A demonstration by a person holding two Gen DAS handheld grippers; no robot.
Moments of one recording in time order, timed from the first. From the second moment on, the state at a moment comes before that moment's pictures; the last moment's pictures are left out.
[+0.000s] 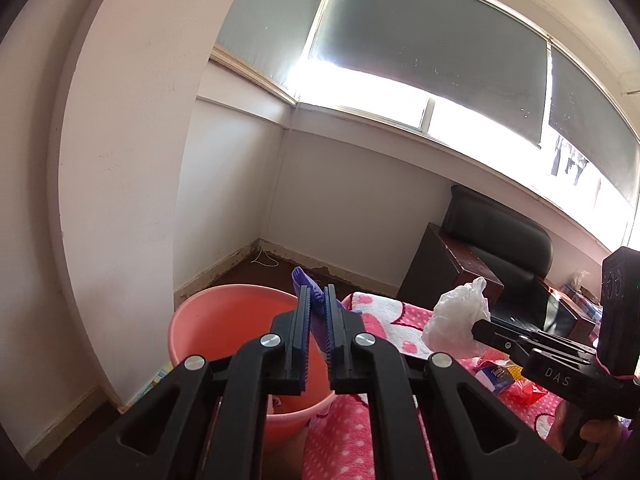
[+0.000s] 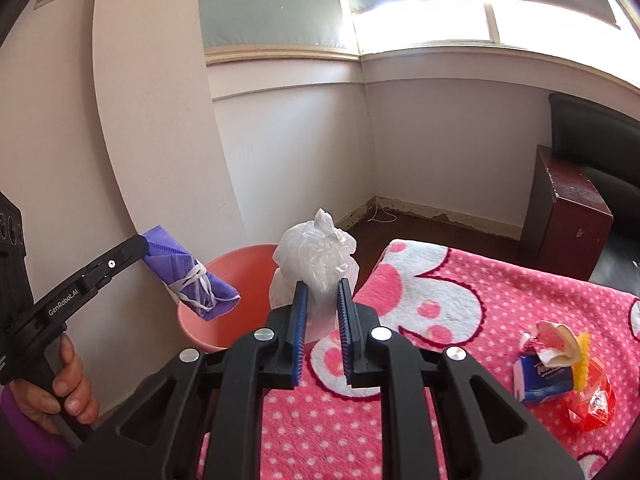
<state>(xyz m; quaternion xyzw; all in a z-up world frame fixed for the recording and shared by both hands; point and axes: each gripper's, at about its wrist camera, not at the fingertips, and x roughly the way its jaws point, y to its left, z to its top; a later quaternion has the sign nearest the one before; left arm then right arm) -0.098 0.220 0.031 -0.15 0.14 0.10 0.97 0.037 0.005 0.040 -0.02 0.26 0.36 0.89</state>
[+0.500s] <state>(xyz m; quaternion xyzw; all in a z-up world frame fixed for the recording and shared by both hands) -0.087 0.269 -0.005 -0.16 0.20 0.14 0.96 0.044 0.099 0.002 -0.06 0.32 0.41 0.85</state>
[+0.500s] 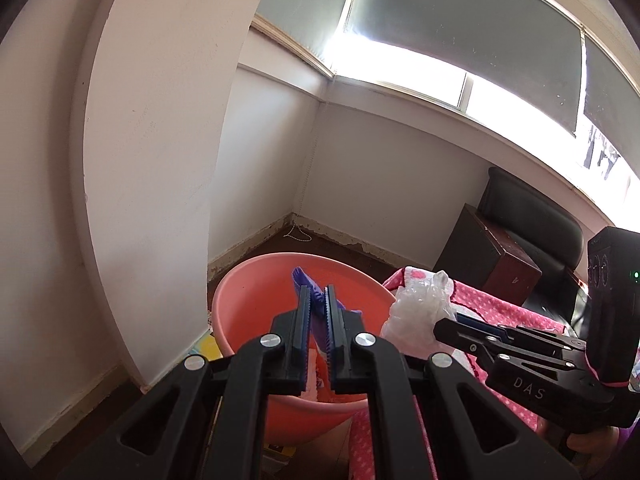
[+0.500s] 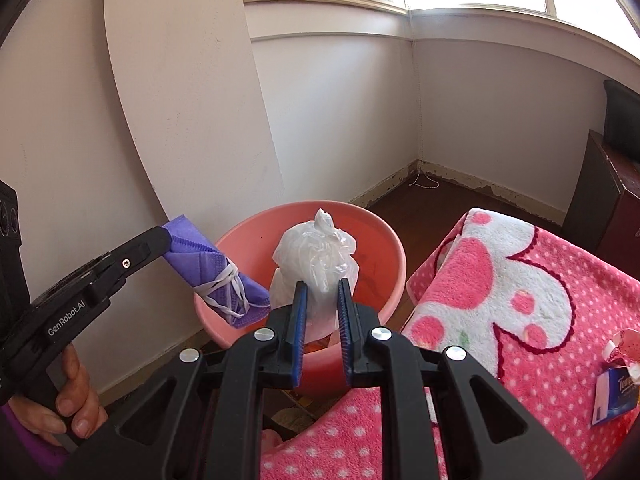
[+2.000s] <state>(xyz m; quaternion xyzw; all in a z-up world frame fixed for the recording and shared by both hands) -0.072 0.214 0.006 -0.14 0.21 0.11 0.96 0.034 0.020 0.004 -0.02 0.35 0.38 0.86</state>
